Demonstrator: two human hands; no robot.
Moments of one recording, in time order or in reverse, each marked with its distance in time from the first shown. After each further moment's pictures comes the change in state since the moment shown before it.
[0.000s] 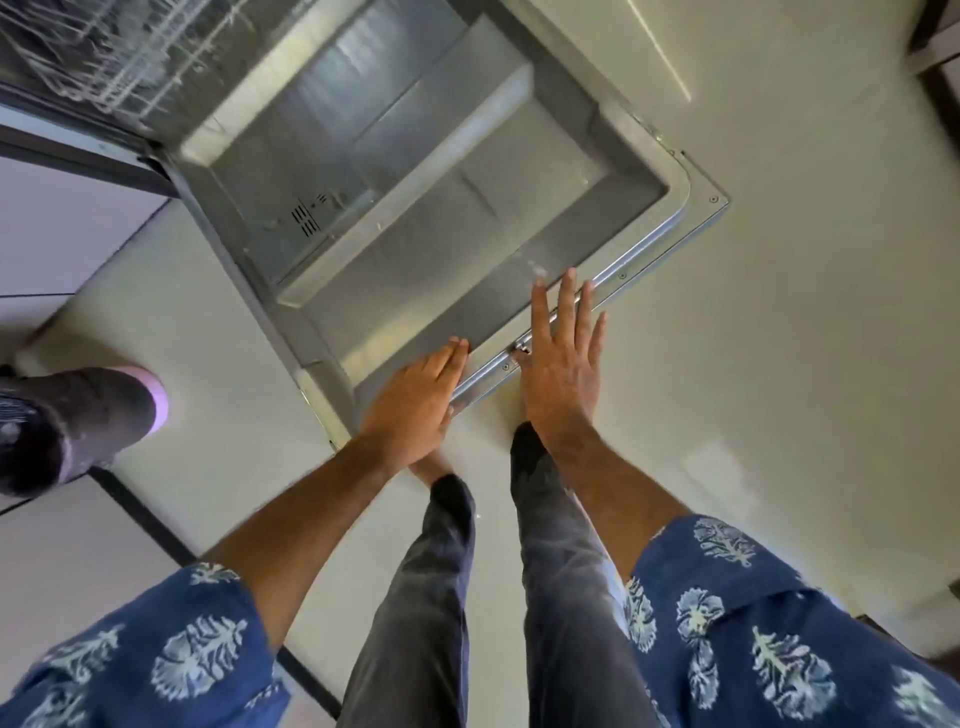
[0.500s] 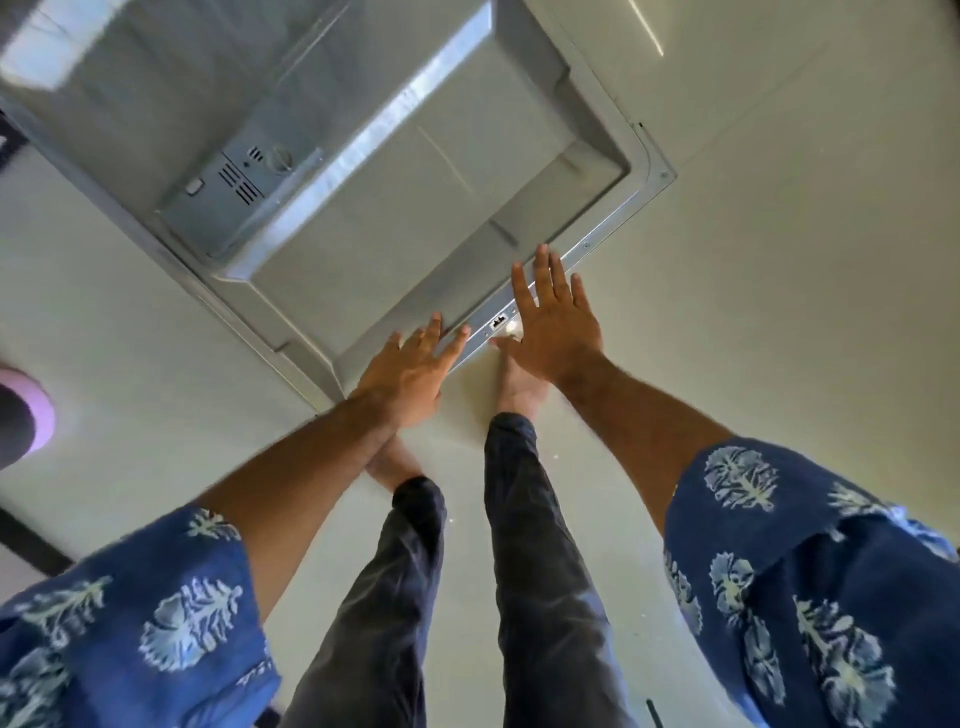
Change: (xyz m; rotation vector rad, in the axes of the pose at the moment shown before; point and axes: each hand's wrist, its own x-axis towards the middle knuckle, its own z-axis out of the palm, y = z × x) left_hand 0.100 -0.015 0.128 0.173 -0.205 0.024; right_hand 0.058 0.074 0.121 -0.196 -0.383 -0.204
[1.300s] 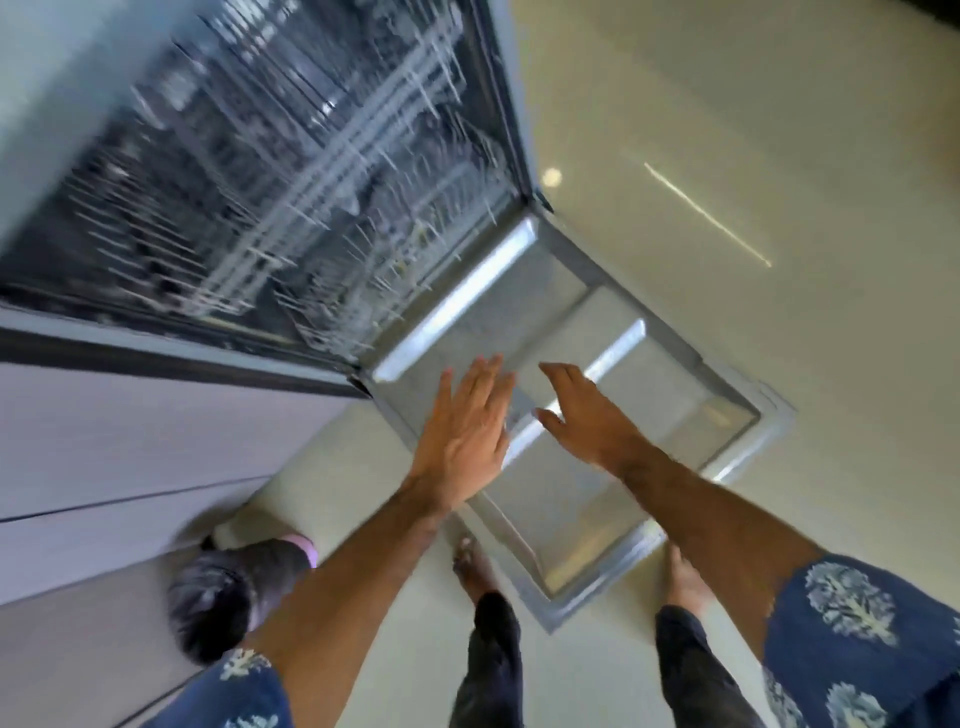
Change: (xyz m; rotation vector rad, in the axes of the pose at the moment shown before) left_hand -0.138 -0.150 -0.275 0.246 0.530 -0.154; right_hand 0.020 -0.142 -0.278 0.691 0.254 -0.244
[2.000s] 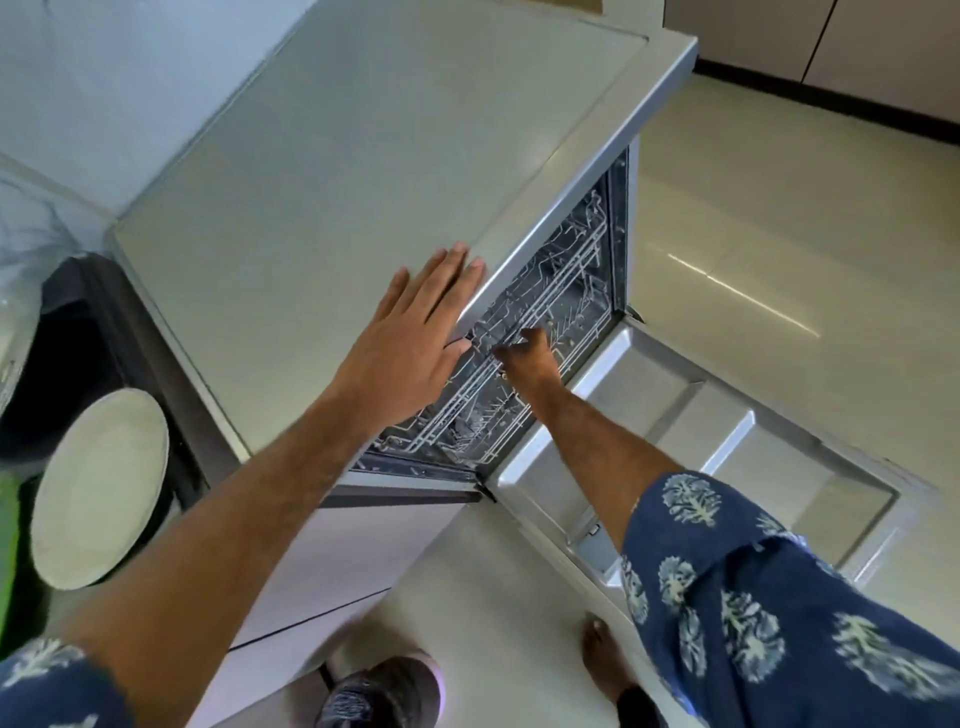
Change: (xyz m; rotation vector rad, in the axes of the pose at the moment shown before) left_hand 0.003 -0.302 -0.273 0.094 0.249 0.167; right_hand 0.182 -0.323 -0.048 0.895 0.324 0.293
